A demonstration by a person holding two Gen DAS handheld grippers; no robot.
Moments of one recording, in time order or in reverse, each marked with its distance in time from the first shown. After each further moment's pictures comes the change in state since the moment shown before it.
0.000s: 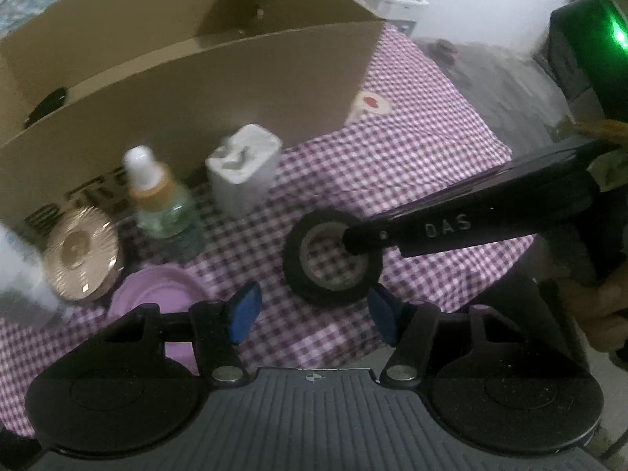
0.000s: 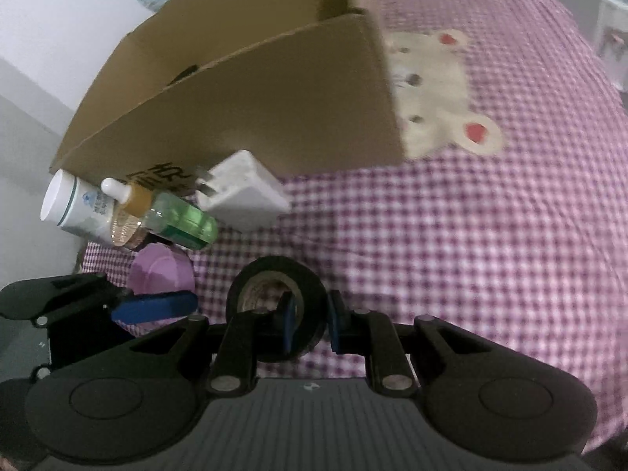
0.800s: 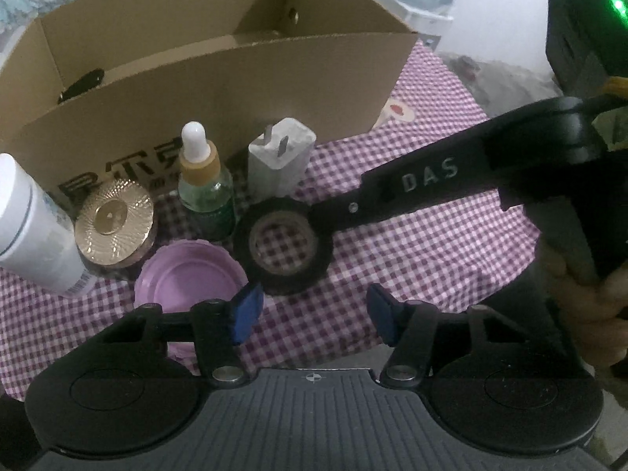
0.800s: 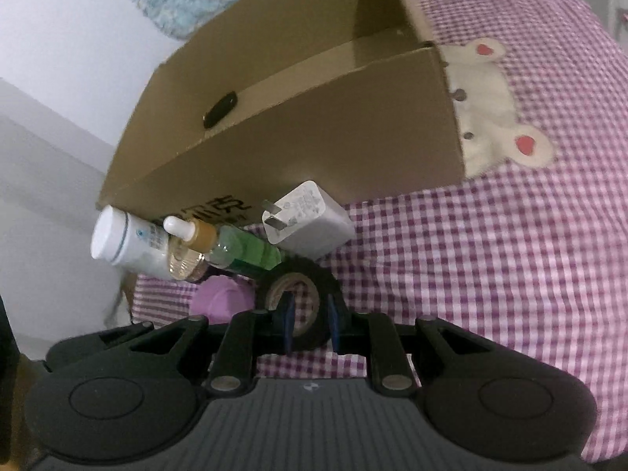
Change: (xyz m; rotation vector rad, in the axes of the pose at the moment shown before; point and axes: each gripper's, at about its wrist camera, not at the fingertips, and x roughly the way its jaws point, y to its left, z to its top) left arm -0.010 0.016 -0.013 -0.093 -0.026 0.037; right arm 0.006 0.028 0.018 0.035 -0.036 0.125
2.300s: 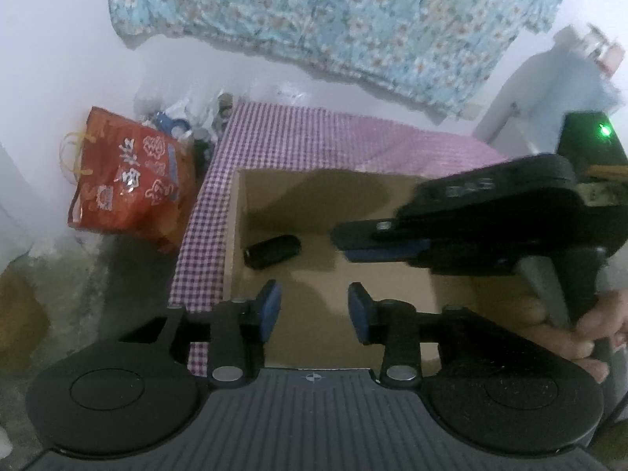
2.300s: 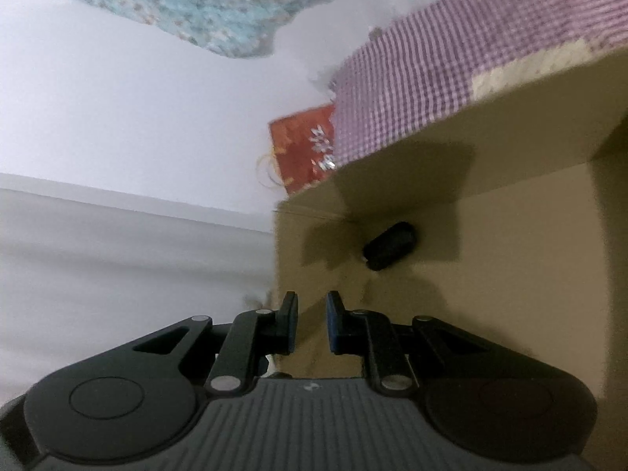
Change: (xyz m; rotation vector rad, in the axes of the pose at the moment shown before) left arm -0.103 0.138 0.139 -0.333 -0.179 0.201; right arm 0.057 0.084 0.208 0.196 0.120 0.398
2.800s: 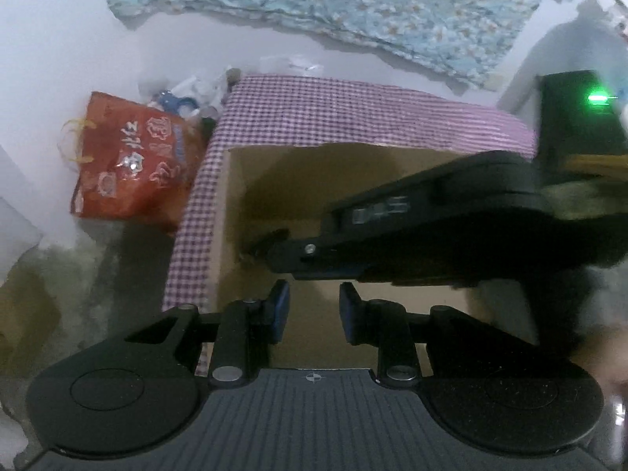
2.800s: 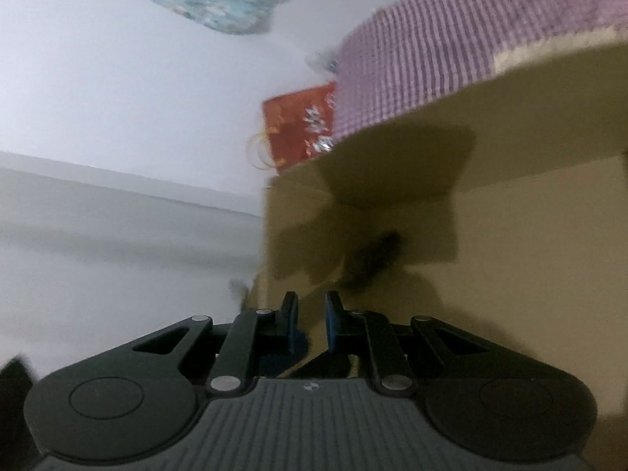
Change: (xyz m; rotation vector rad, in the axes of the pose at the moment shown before) left arm 0.054 -0.008 0.004 0.018 0.093 0.087; right arm 0.063 0.000 0.020 -0.022 0.074 -0.062
